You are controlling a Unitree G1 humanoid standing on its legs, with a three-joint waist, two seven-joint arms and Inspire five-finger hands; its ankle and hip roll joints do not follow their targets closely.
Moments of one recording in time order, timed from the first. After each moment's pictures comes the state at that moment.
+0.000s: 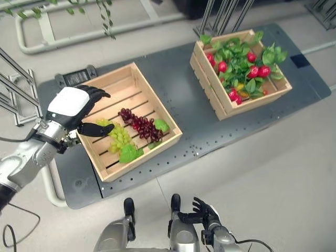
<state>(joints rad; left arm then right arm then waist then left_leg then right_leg) -0.48 1.05 -0.45 0.19 0.58 -0.09 0.26 0.07 -0.28 0.26 0.74 0.36 -0.01 0.01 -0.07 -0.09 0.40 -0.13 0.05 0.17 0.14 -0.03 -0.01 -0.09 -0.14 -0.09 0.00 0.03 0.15</state>
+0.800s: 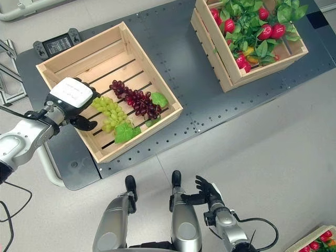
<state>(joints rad) -0.76 1.11 -0.70 0.31 0.91 0.06 -0.02 -0.01 -0.38 0.33 0.62 0.33 -0.03 -0.06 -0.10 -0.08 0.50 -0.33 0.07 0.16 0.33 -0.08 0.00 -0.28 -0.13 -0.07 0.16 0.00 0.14</state>
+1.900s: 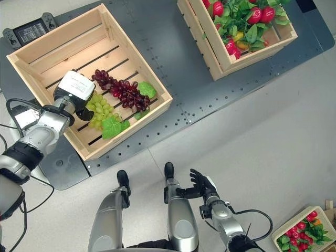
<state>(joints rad) -0.94 0.84 -0.79 0.73 1.03 0.21 0.07 -0.08 -0.38 0.39 0.62 0.36 -0.04 -0.06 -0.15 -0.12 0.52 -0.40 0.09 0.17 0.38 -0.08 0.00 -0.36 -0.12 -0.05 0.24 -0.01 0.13</state>
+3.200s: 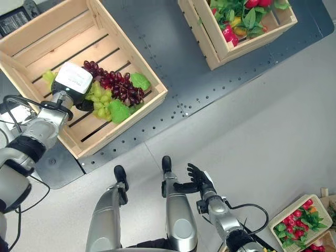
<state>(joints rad) -0.99 0.88 -0.82 0.73 0.98 0.12 0.33 -0.11 -0.38 0.44 0.63 0.41 -0.06 -0.10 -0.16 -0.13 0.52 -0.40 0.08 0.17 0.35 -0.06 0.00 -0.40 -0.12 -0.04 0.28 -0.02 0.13</state>
